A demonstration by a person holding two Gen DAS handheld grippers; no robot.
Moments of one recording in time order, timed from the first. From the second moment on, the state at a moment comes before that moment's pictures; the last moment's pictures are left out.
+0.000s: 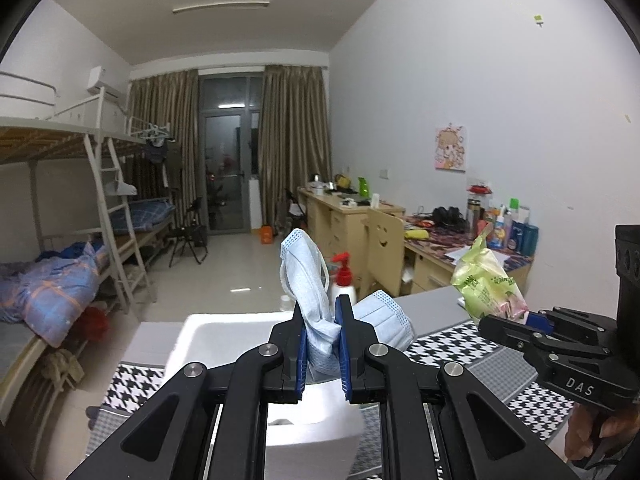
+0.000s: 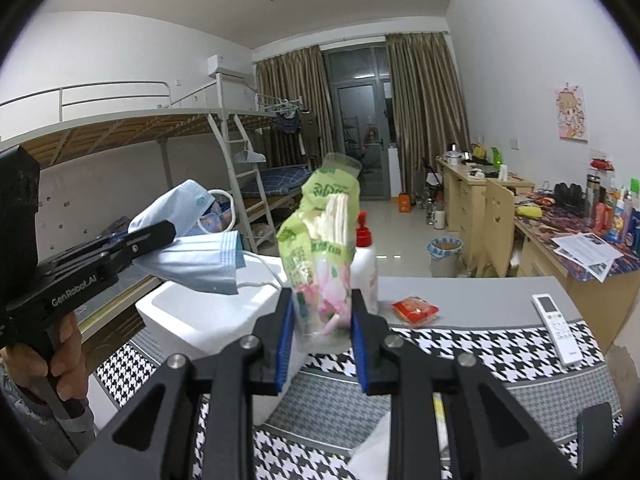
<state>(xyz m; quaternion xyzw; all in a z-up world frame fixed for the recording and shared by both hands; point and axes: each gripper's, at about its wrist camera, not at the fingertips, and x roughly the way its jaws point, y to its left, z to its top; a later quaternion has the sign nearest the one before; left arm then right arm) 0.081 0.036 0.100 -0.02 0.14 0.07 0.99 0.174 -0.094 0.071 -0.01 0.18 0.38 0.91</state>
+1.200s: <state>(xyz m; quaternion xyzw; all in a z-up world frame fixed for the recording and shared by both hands) 0.095 0.087 0.080 -0.03 0.18 0.15 0.97 0.181 -0.015 0.075 -0.05 0.20 0.44 0.87</state>
